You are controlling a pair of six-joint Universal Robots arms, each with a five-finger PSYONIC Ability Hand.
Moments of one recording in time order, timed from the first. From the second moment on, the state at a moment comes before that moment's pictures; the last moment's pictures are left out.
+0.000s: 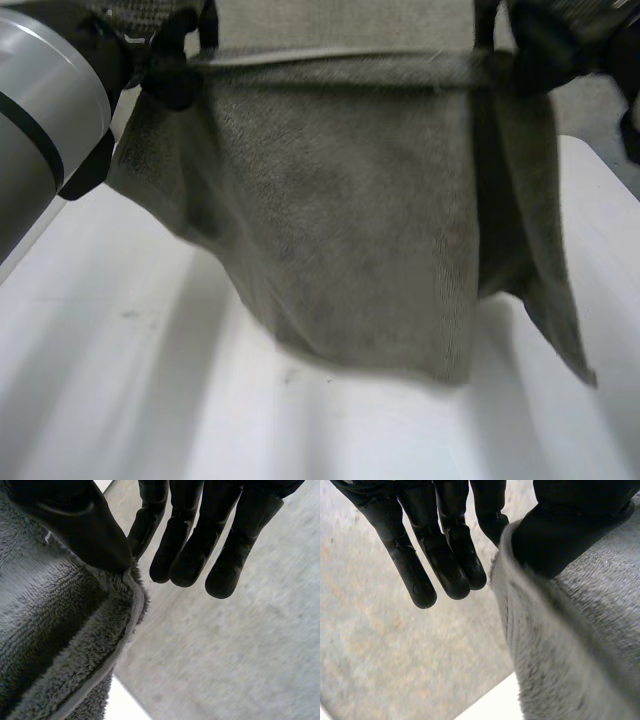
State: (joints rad) left arm 4.05 -1.69 -0.99 2.78 -1.80 3.41; right arm 2.01 -1.58 1.16 0.30 1.44 2.80; left_hand 1.19 1.22 1.22 1.22 1.04; right_hand 1.32 1.31 1.33 1.34 1.15
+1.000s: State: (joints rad) left arm 4.34 -1.90 -1.39 3.27 -1.72 3.25; right arm 2.14 -1.24 1.57 0.15 1.44 2.93; left_hand 1.19 1.22 1.22 1.22 1.04; right_hand 0.29 0.34 0.32 0.31 0.09
